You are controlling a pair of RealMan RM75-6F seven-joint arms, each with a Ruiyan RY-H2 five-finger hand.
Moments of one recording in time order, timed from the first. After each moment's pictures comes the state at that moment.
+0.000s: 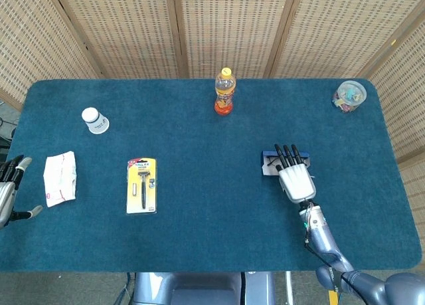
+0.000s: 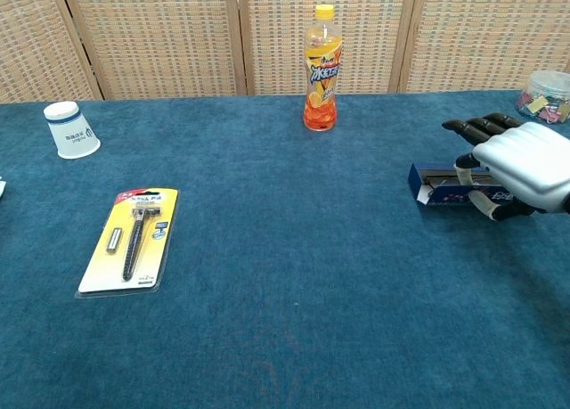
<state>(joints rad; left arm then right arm) -0.20 -0.99 -0.07 -1.71 1.27 1.26 0.07 0.53 -1.74 0.11 -0.99 -1.43 1.23 -0.44</state>
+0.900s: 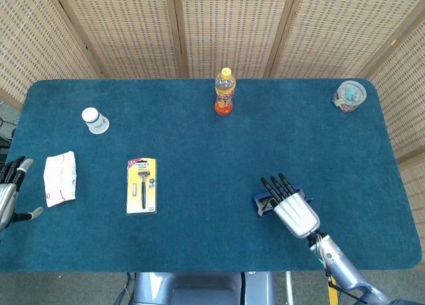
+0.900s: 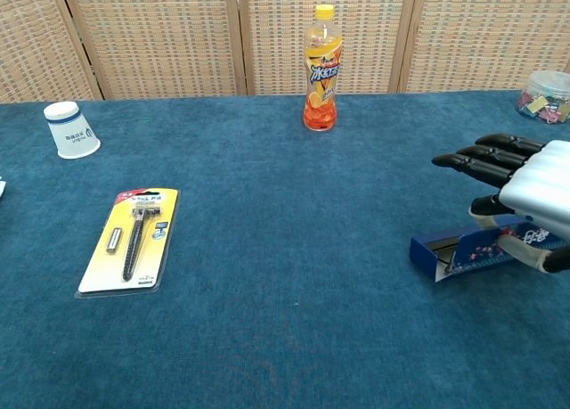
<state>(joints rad) -0.19 -0.99 -0.07 -1.72 1.28 1.27 0.08 0.46 -1.42 -0.06 -1.47 -1.65 1.24 -0.65</state>
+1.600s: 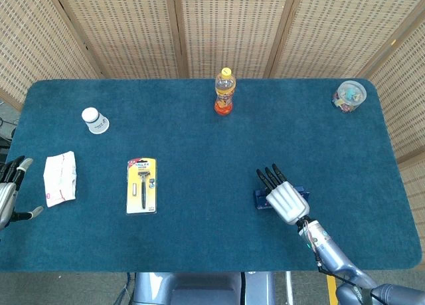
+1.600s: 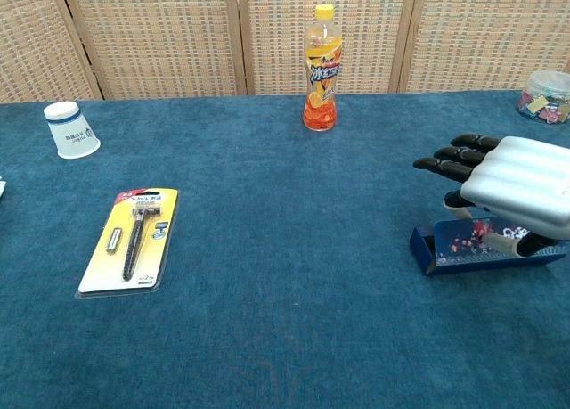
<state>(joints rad) -0.20 -0.99 -0.07 -1.71 1.27 1.26 0.07 0.53 -1.43 0.04 -1.52 -1.46 1.05 -0.88</state>
